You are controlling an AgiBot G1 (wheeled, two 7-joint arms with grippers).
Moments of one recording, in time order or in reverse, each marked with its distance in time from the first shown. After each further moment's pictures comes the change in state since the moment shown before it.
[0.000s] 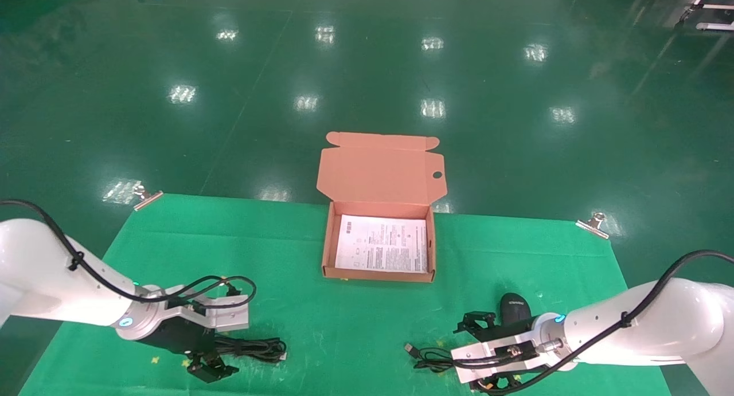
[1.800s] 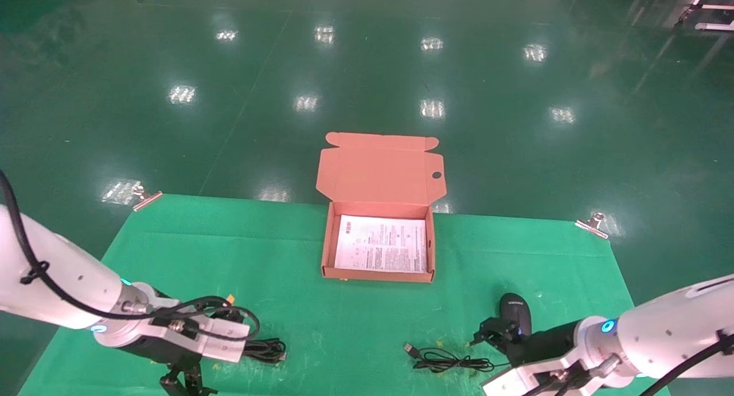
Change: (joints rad) left arm 0.003 -0.183 0.061 -0.690 0.057 0.262 -0.184; right arm 0.040 0.227 -0.003 0.509 0.011 -0.251 0.117
